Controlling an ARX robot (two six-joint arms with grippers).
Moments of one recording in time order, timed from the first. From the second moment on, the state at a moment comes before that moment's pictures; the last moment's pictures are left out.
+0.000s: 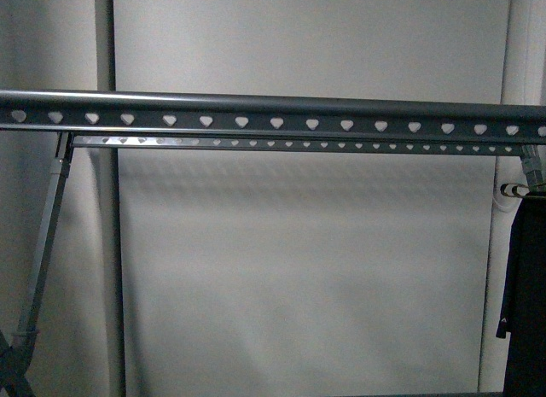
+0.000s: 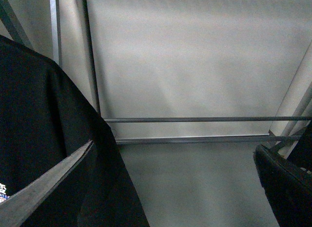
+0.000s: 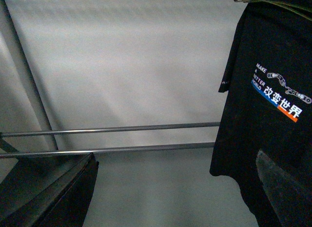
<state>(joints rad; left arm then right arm) 0.00 0.00 0.02 0.00 0.00 0.00 0.00 0.00 0.01 0.00 0.00 0.00</state>
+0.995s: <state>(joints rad) 0.29 1.34 0.81 0.14 -0.39 -0.64 0.00 0.00 0.01 0.00 0.00 0.00</state>
